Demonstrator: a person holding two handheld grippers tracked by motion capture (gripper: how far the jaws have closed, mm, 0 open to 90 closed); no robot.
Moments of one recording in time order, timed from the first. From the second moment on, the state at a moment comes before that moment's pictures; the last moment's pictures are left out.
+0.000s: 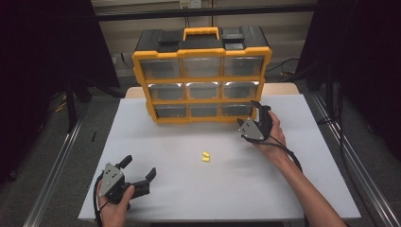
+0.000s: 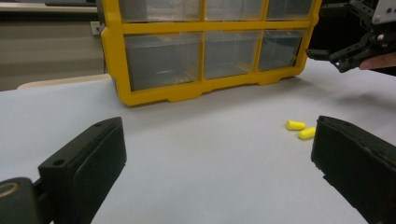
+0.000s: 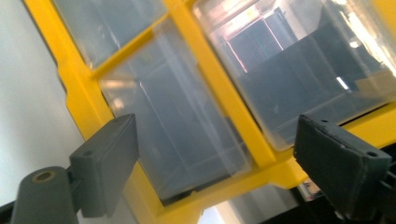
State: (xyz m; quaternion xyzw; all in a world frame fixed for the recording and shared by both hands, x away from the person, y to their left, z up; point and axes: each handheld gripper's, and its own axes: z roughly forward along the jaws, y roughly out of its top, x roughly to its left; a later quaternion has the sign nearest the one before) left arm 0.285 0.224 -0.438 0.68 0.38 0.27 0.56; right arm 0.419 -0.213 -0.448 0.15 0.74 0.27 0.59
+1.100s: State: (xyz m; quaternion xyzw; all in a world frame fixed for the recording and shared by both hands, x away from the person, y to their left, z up) left arm 0.285 0.225 -0.438 0.68 0.38 0.28 0.55; right arm 0.439 -0.215 -0.469 0.03 0.73 0.09 0.67
